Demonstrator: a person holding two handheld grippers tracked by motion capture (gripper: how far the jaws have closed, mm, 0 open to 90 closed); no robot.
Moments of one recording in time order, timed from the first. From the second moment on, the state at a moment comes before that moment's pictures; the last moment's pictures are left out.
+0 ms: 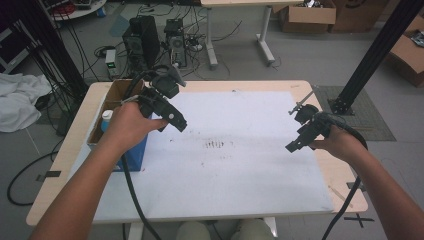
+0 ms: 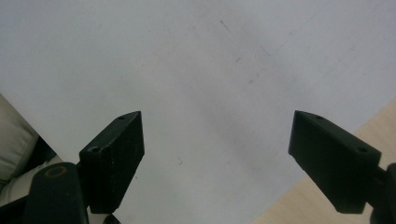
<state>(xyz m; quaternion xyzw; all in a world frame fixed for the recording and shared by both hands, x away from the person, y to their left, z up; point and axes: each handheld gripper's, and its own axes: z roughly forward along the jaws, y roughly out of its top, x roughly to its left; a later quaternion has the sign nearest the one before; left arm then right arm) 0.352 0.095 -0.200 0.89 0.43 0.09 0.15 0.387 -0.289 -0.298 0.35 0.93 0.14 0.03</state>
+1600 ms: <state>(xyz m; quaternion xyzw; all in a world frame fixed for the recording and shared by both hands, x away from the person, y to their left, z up) 0.355 0.013 -0.238 0.96 0.26 0.07 0.11 0.389 -0.272 -0.301 0.32 0.94 0.13 0.03</state>
